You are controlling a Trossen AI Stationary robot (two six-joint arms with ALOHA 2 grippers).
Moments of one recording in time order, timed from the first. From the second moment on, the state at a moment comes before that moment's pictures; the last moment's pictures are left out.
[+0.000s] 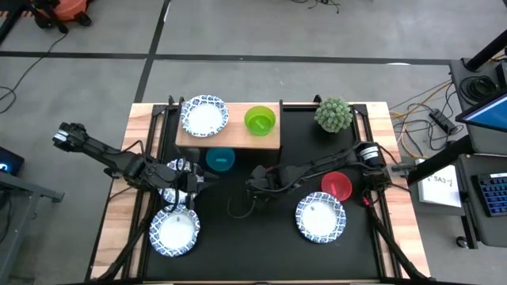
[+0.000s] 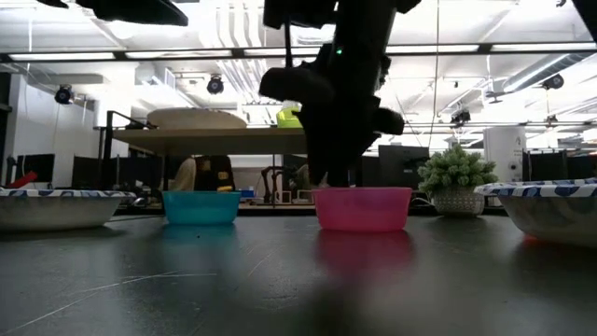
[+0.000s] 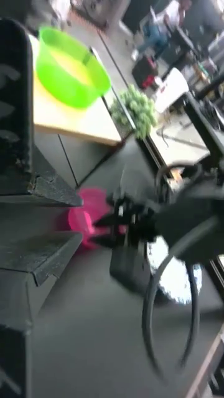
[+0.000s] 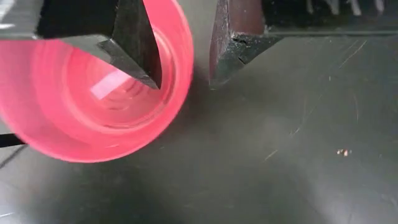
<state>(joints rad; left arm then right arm) -0.41 0.89 0.69 -0.23 -0.48 0.30 0.16 2.05 1.61 -0.86 0.23 0.87</state>
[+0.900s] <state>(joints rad) -0.41 0.89 0.69 -0.22 -0.50 0.31 0.16 2.11 1.62 -0.85 0.24 0.88</state>
